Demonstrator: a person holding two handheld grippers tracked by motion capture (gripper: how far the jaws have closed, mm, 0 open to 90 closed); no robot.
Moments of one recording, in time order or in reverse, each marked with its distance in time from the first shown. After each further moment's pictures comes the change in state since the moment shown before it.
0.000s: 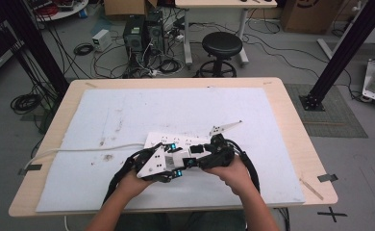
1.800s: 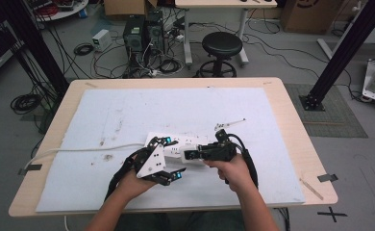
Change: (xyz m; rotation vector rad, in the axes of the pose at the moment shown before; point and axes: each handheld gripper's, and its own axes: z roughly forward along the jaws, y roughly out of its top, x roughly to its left) left arm 0.005 0.005 -0.010 -0.008 0.071 -0.036; right arm -0.014 0.000 -0.008 -0.051 0.106 0.126
